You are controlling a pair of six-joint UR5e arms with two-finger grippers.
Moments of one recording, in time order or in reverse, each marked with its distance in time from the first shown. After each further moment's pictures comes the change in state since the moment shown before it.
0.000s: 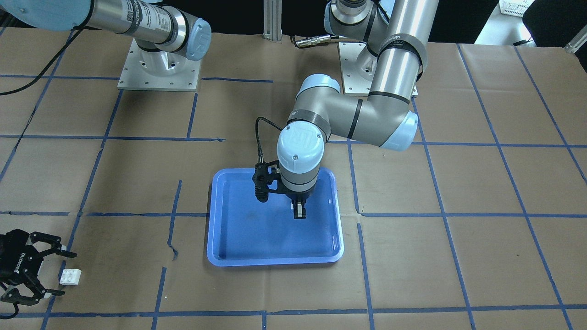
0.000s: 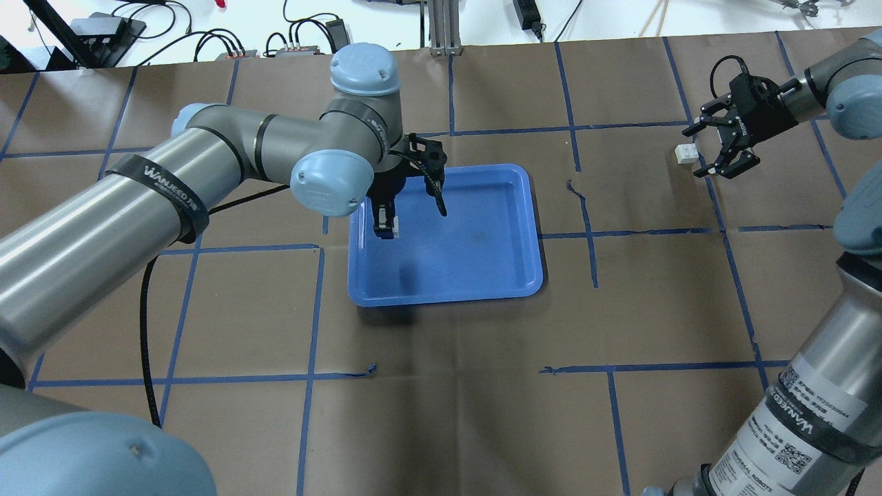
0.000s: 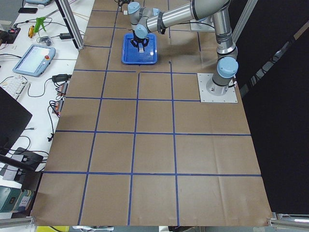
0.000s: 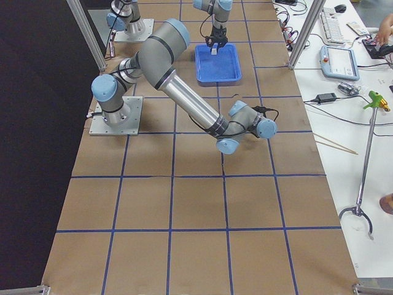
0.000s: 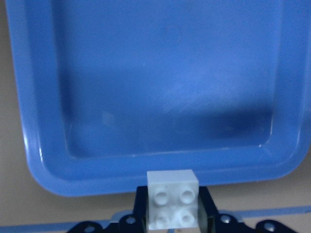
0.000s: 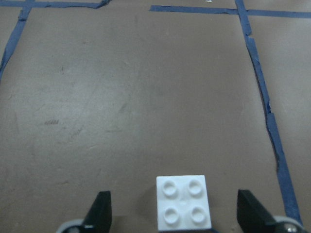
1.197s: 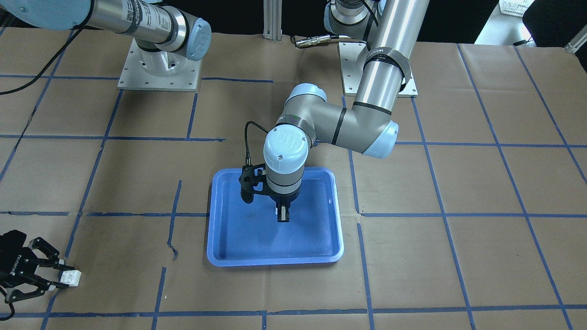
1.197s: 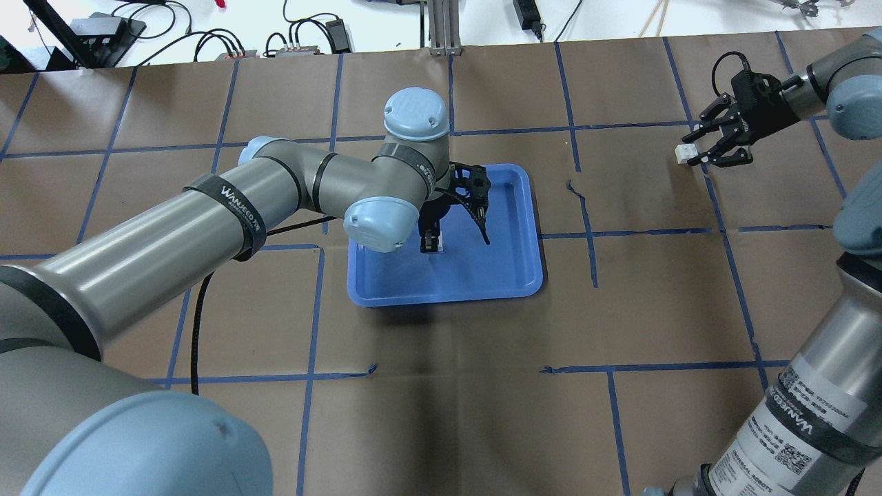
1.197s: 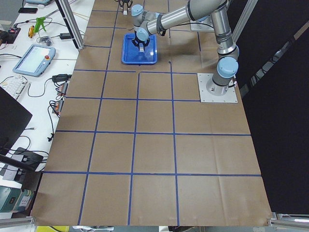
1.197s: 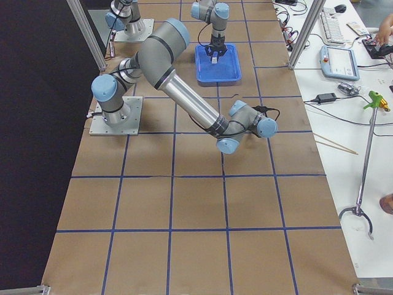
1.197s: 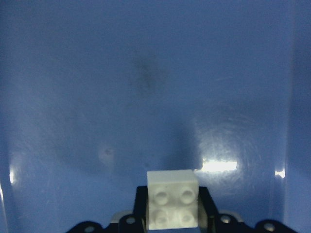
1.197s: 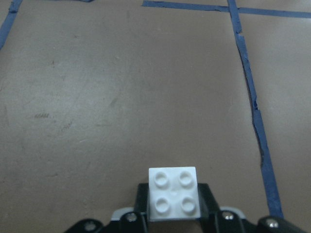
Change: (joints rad) left arm -0.024 -0.027 -0.021 0.105 -0.020 0.002; right arm 0.000 -0.006 -0.004 -0.019 -0.003 0.004
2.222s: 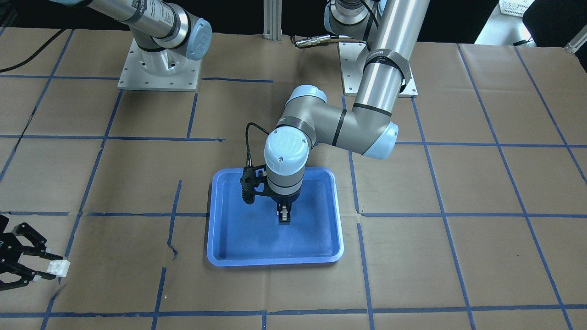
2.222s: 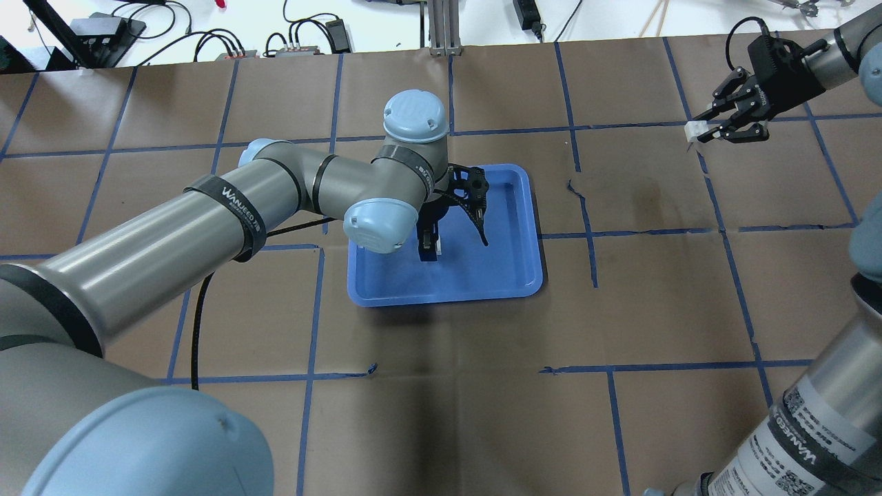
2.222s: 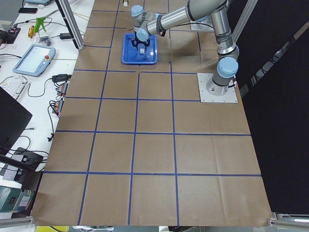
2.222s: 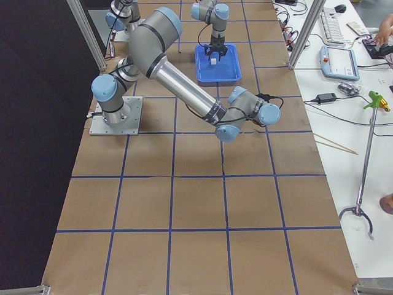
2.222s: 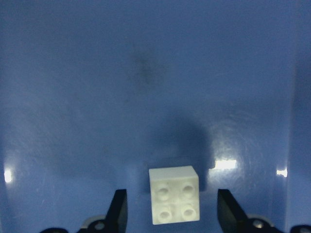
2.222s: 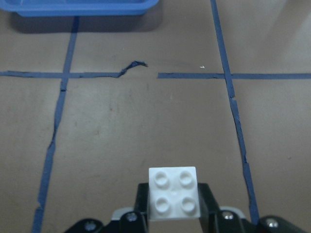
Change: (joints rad) left arm 0.006 0.007 0.001 -0.004 0.006 0.001; right arm 0.016 -0.182 0.006 0.205 -0.010 0.042
